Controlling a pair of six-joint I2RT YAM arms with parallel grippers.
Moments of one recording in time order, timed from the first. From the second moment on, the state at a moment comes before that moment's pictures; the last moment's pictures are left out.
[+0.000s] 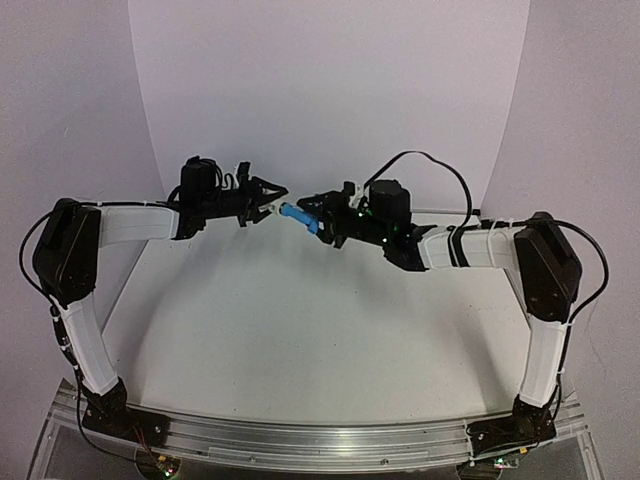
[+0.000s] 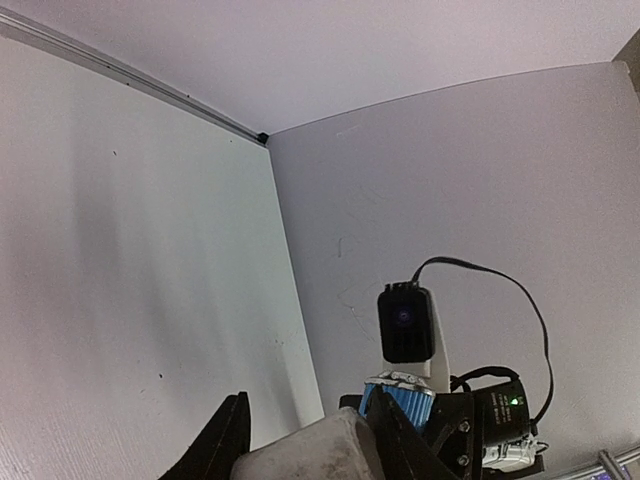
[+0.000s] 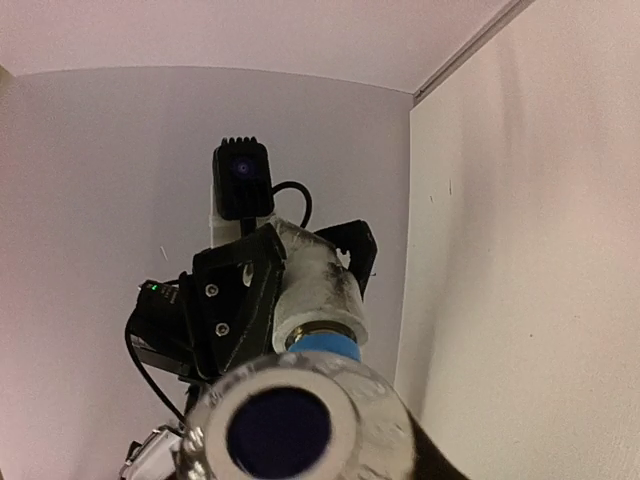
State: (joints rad) left arm -0.42 1.84 1.30 0.38 0.70 -1.12; right arm 0.73 1.97 1.38 0.52 -0.34 1.39
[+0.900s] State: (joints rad) left arm -0.38 1.83 1.28 0.37 0.64 -1.13; right arm 0.93 1.83 1.42 0.14 0.09 -1.03
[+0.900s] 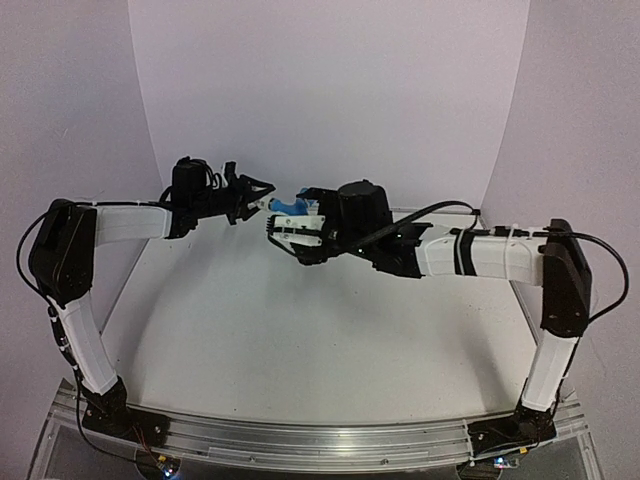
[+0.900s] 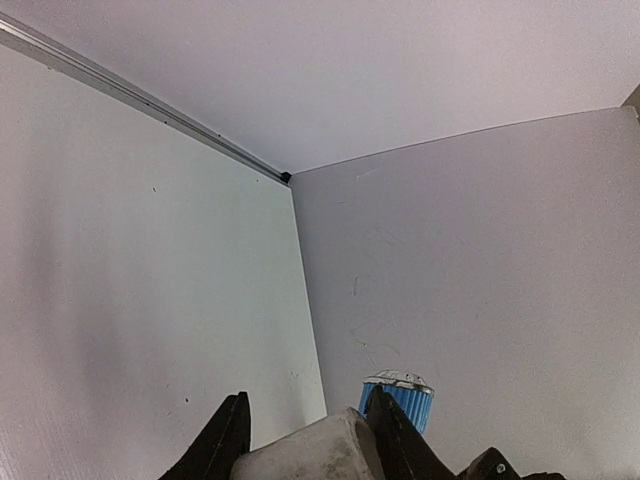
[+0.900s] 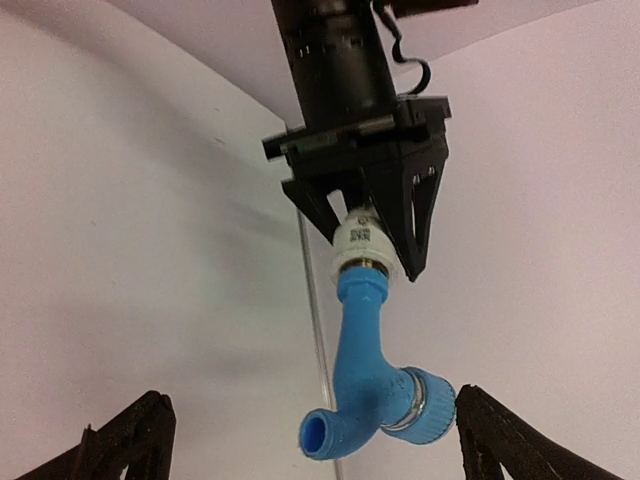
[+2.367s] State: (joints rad) left arm -0.38 1.81 1.30 0.39 0.63 -1.13; right arm 0.69 1.83 1.30 0.54 -0.49 1.31
